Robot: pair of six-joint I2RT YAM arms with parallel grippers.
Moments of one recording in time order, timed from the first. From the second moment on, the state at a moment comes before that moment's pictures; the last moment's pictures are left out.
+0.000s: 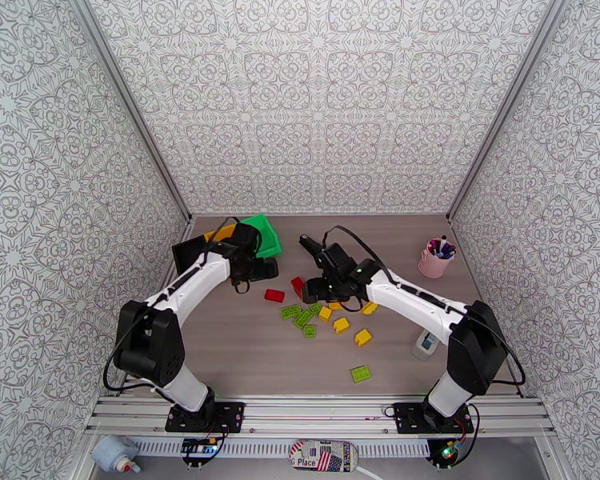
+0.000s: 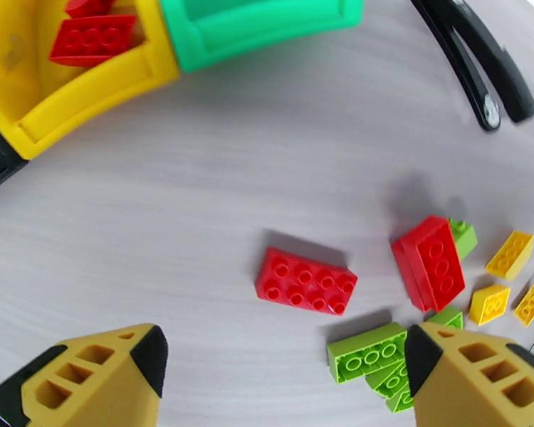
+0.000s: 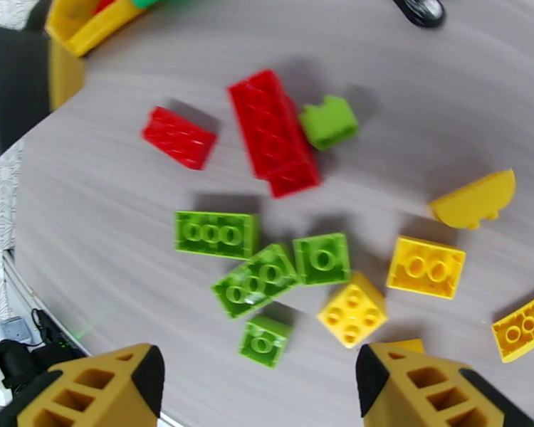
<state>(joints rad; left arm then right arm) -0.31 1.64 1.29 -0.80 0.03 -0.44 0.75 1.66 1.31 -0.69 -0.12 0.59</state>
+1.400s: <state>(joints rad) -0.39 1.97 1.34 -0.78 0.00 -0.27 0.75 1.53 1.10 -0.65 -0.15 0.61</state>
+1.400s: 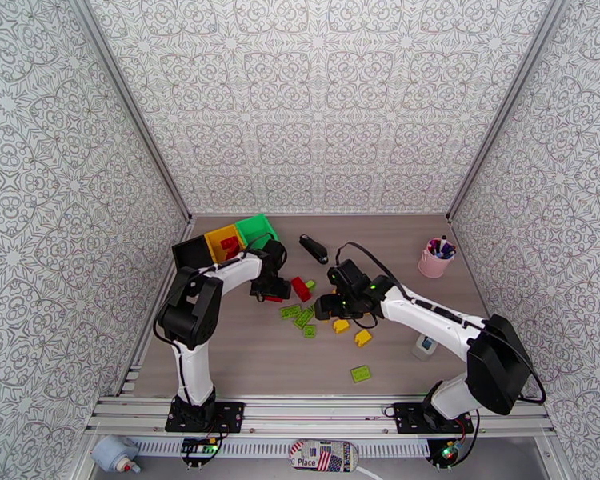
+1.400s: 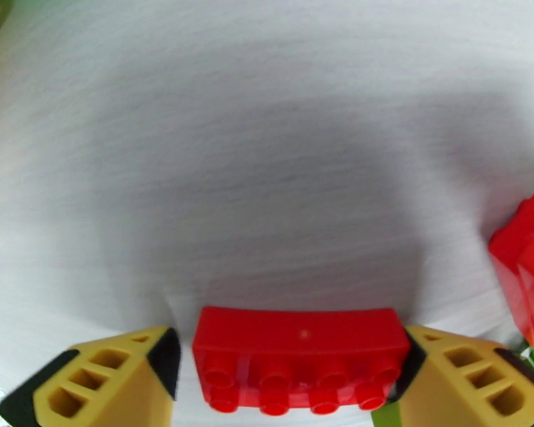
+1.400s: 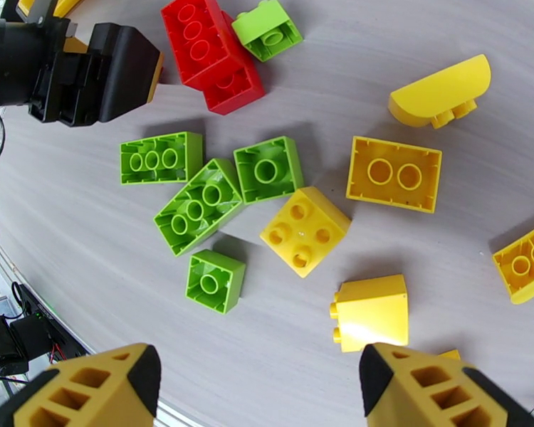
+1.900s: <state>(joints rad) -0.35 1.88 1.29 -0.78 0.02 -0.30 0.77 1.59 1.17 -0.57 -0.26 0.63</state>
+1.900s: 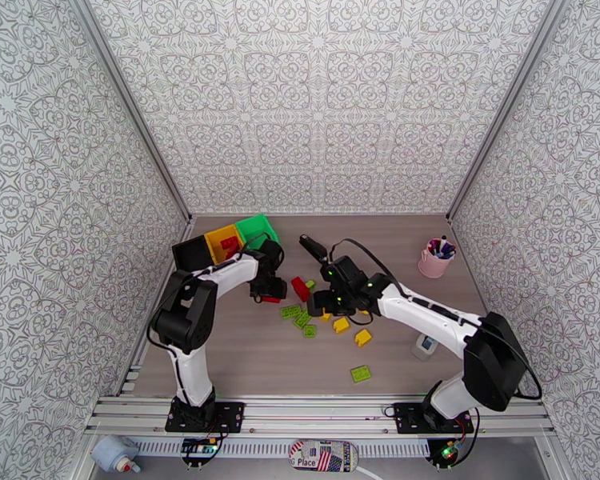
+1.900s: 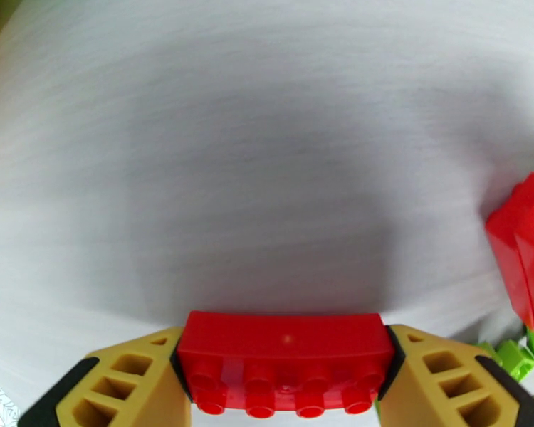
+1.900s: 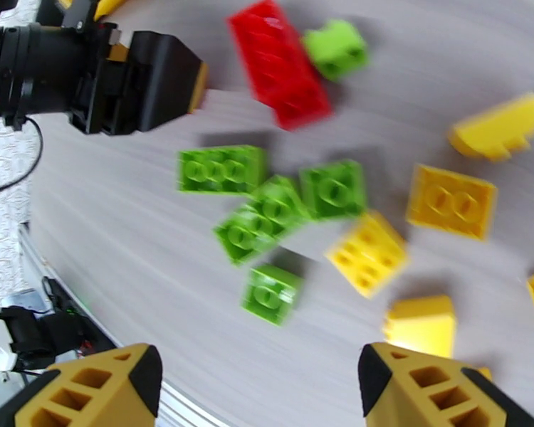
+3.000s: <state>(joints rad) 0.09 1.94 1.72 -0.80 0.13 -0.45 0.84 1.68 1.36 -0.56 -0.28 0.65</state>
